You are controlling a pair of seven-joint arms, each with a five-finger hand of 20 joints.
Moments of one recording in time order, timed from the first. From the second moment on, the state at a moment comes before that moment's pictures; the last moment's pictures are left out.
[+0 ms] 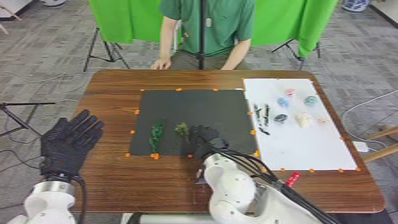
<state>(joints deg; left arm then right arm) 129.1 -56.7 -96.9 -125.6 16.9 20.1 17.1 -74.9 -65.2 31.4 -106.5 -131.4 -0.5 47.0</state>
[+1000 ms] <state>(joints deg) 129.8 -56.9 -97.5 -125.7 15.7 21.1 19.2 -76.4 -64.7 33.6 -110.4 -127.6 -2.9 49.9</state>
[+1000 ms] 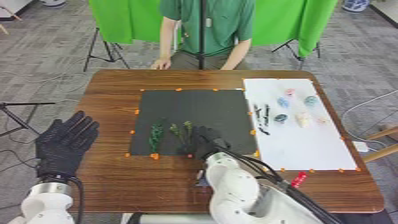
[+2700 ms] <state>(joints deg) 131.6 -58.3 -104.1 -126.6 13.1 19.4 25.0 -106.6 -53.5 86.6 -116.2 -39.7 5.6 -7.9</state>
